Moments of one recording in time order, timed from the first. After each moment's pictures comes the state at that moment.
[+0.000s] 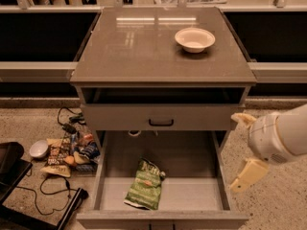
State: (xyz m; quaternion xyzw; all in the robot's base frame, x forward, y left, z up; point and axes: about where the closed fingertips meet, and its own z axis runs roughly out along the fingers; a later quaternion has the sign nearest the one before) arm 0.407 -0.192 0.790 -0.59 0.76 0.08 0.26
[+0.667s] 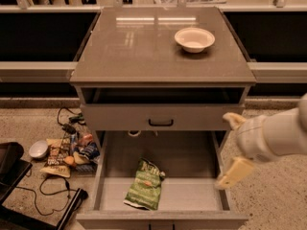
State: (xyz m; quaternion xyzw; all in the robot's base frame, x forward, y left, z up) arm 0.428 -0.179 0.765 -0.59 0.75 0.08 0.29
